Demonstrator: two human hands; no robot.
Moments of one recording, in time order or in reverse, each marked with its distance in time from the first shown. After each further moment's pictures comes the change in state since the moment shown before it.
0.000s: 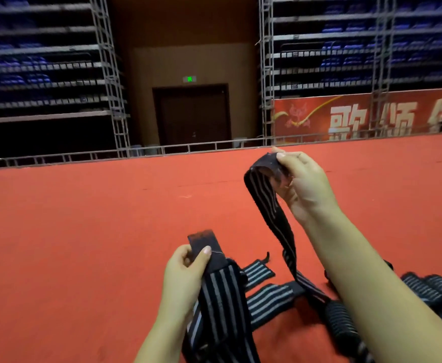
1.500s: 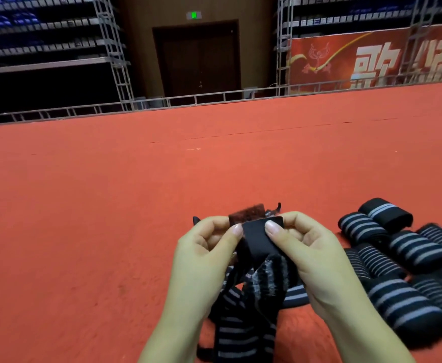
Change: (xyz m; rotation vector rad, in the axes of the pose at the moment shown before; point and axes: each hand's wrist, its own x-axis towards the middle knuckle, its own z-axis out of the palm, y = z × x) left_hand -0.075 0.039 -0.001 -0.106 -0.118 -0.064; right_hand -0.133 0.075 -0.045 -0.206 -0.149 0.257
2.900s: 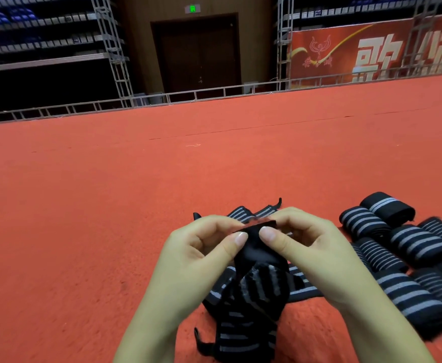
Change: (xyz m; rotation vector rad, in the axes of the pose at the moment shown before) left_hand -0.004 0.015 -0.020 0.140 -0.260 0.180; right_hand 0.002 -0.008 -0.011 -0.384 -0.171 -0.162
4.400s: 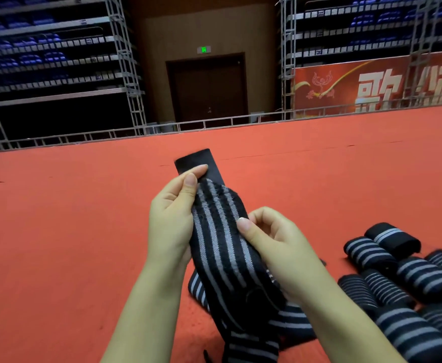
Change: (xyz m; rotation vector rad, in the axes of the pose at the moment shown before) left_hand 0.070 0.027 -0.008 -0.241 0.414 0.075; right_hand 0.037 -0.009 0.025 0.145 -0.001 0.044
